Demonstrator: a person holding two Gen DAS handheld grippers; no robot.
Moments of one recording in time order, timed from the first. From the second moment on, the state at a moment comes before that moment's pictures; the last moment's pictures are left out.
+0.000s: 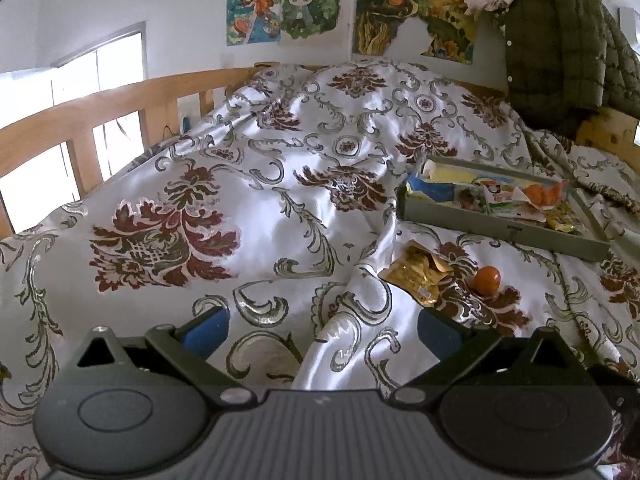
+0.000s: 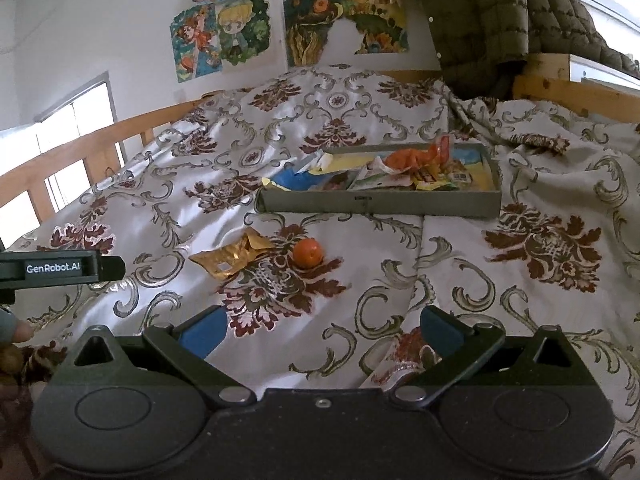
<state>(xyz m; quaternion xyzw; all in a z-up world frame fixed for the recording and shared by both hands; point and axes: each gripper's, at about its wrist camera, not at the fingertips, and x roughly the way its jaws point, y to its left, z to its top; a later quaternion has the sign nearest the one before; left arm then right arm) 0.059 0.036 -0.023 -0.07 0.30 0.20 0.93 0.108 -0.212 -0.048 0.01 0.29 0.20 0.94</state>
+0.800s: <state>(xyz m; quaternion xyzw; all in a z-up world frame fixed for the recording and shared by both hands) 0.068 0.032 -0.026 -0.06 0.30 0.22 0.93 0.132 -0.188 -0.049 0.00 0.29 0.25 0.92</state>
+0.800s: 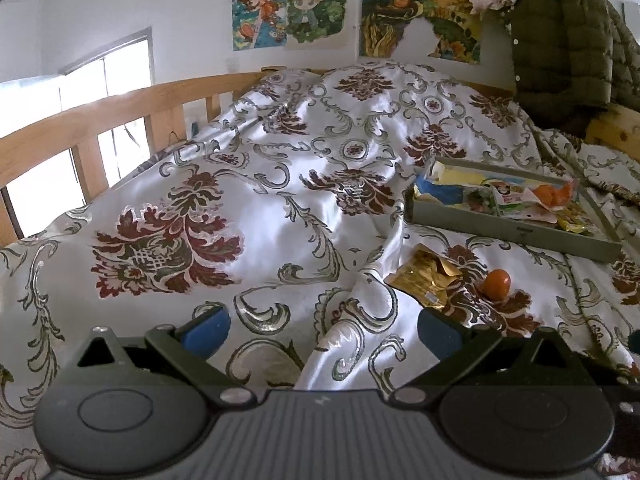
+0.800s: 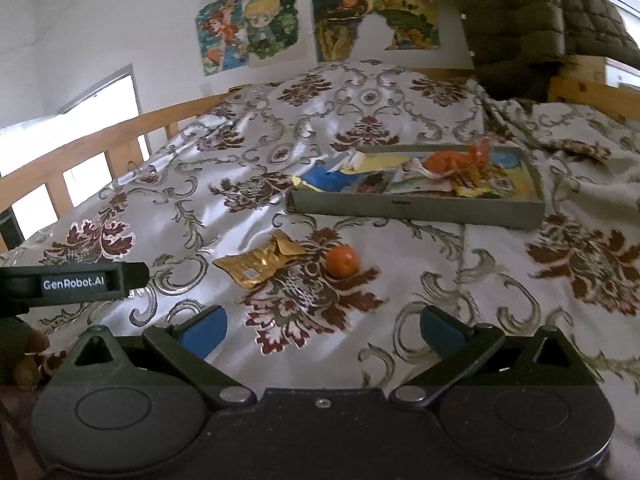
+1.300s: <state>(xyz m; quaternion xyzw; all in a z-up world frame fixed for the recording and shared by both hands) 0.129 0.036 -0.030 0.01 0.30 0.17 0.94 0.212 -0.170 -0.053 -0.03 0.27 0.27 0.92</state>
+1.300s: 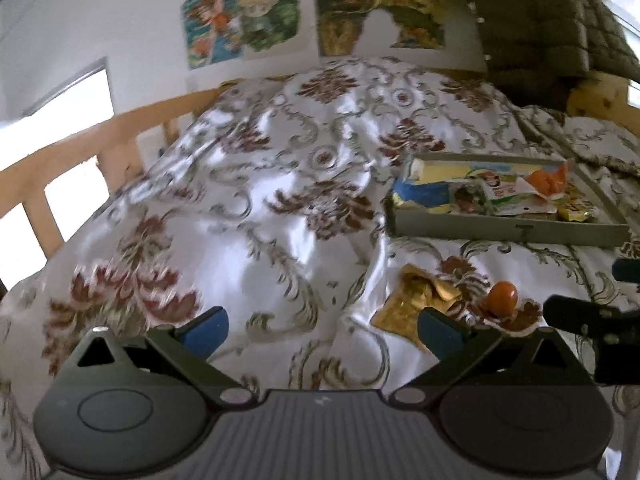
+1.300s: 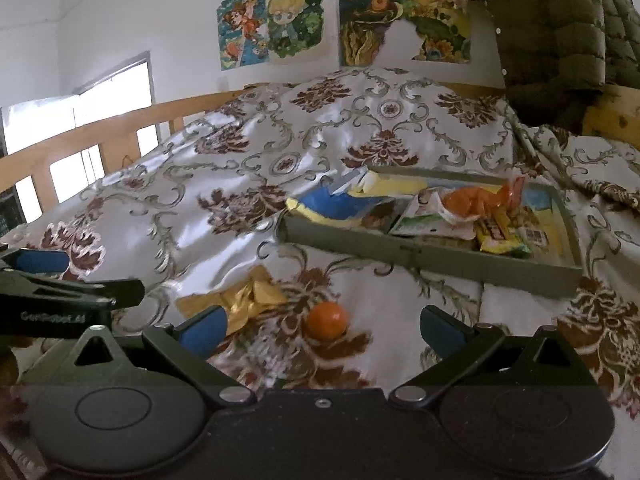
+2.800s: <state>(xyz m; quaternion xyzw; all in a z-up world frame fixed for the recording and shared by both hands) 0.241 0.044 -0.086 0.06 0.42 0.02 0.91 0.278 -0.158 -0.104 -0.10 0.31 0.36 0.87</state>
